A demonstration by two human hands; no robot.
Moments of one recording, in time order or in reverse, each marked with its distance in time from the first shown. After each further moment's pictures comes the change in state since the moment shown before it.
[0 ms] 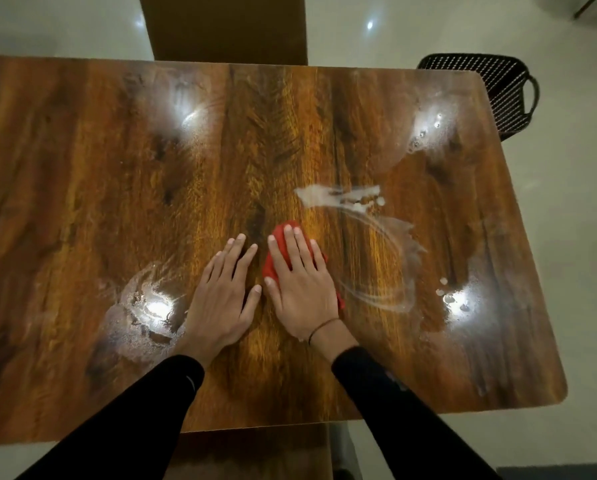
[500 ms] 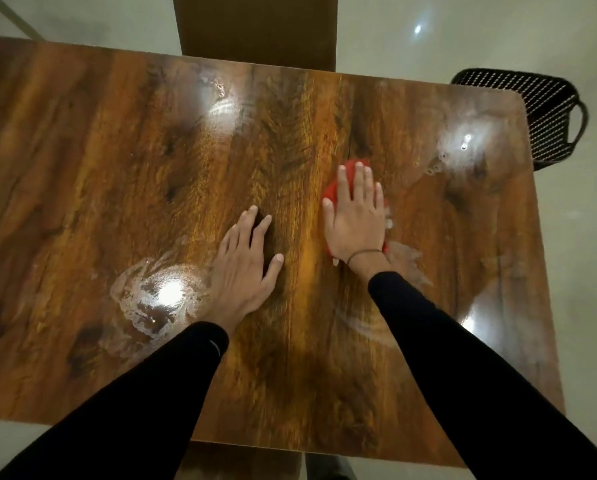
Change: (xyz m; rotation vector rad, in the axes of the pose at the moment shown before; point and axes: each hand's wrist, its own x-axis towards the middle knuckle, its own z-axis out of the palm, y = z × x) left_hand 0.075 0.044 0.005 -0.041 0.057 -0.208; right_hand 0.121 0.118 -0.042 0.009 0.051 0.201
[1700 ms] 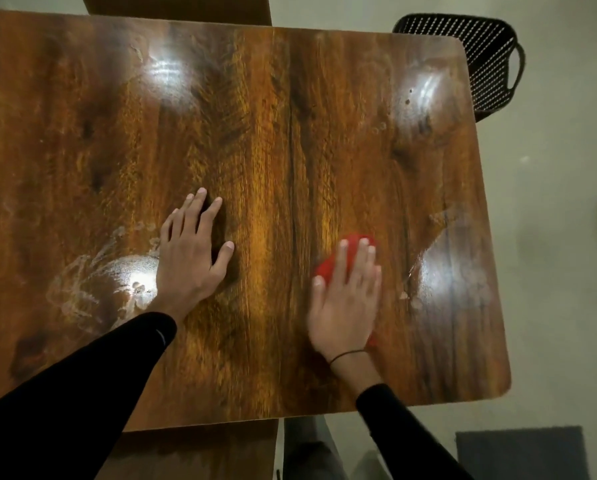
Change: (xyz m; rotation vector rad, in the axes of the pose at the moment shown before) left_hand 0.000 0.000 -0.002 0.012 0.023 0.068; right_hand -0.195 0.034 0.016 0.008 0.020 0.300
